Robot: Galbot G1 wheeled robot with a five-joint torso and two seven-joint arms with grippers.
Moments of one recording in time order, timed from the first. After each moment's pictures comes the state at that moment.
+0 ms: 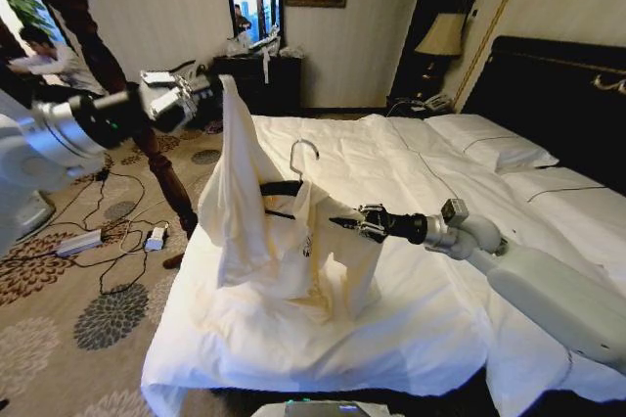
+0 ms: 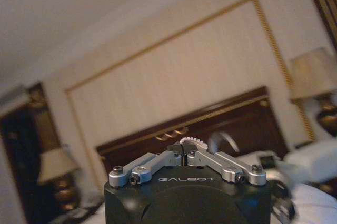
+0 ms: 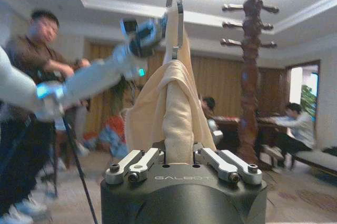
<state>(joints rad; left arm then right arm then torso) 0.47 -0.35 -0.33 -2.00 -1.27 0.14 0.74 -0.63 0.47 -0.05 1.90 1.16 0.12 -0.88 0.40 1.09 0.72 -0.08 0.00</state>
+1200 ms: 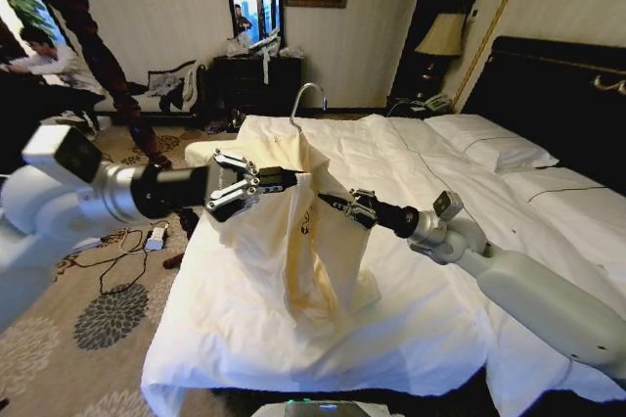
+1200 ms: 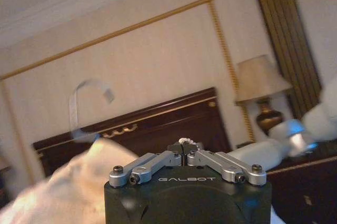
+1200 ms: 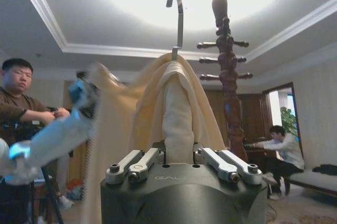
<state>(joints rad) 0.56 -0.38 -0.28 -2.21 -1.26 0.16 0.69 -0.61 0.50 -0.05 1.97 1.32 0.12 -0.74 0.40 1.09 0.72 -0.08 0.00</state>
